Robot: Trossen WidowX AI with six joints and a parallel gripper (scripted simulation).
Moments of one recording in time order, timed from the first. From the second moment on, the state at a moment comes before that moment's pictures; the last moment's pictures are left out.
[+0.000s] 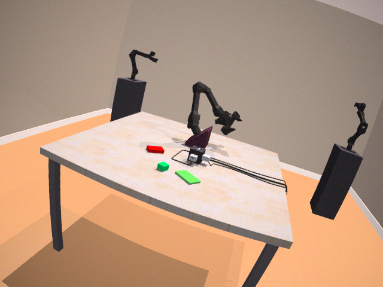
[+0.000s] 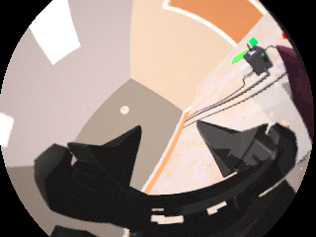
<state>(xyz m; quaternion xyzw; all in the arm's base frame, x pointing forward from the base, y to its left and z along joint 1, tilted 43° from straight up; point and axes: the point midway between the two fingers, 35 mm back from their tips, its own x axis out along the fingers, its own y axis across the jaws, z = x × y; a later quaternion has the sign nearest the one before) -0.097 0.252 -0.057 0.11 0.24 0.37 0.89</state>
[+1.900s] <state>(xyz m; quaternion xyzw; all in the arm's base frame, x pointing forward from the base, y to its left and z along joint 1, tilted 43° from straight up) 0.295 0.139 0.033 -0.67 0.62 0.27 0.31</state>
